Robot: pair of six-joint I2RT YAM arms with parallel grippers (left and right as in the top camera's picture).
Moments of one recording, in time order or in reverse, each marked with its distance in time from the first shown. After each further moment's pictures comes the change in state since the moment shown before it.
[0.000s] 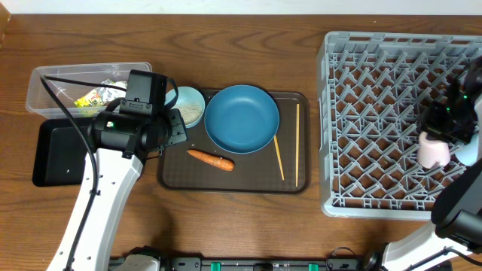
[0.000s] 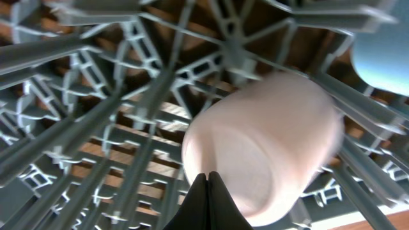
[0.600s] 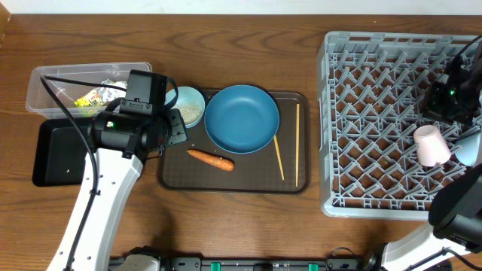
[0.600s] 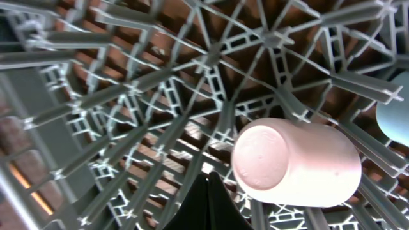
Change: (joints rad) left arm 0.000 0.000 0.000 0.000 0.000 0.000; right arm 0.047 -0.005 0.137 -0.023 -0.126 -0.065
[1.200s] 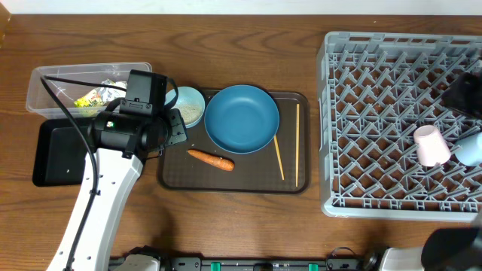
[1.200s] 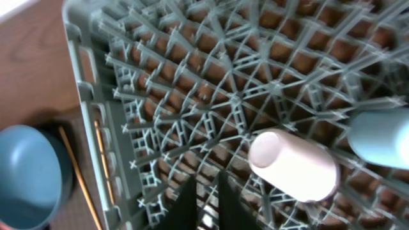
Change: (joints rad) left arm 0.000 0.000 0.000 0.000 0.000 0.000; right arm -0.048 -0.252 0.003 0.051 -0.159 -0.013
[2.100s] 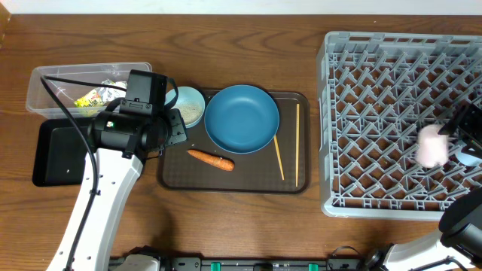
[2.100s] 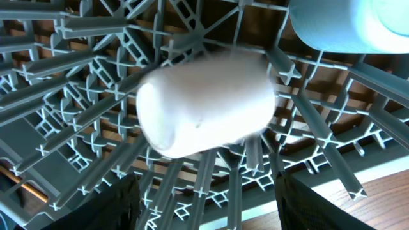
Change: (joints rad) left arm 0.000 0.000 0.000 0.000 0.000 0.000; right arm -0.172 0.201 -0.055 -0.146 0.137 0.072
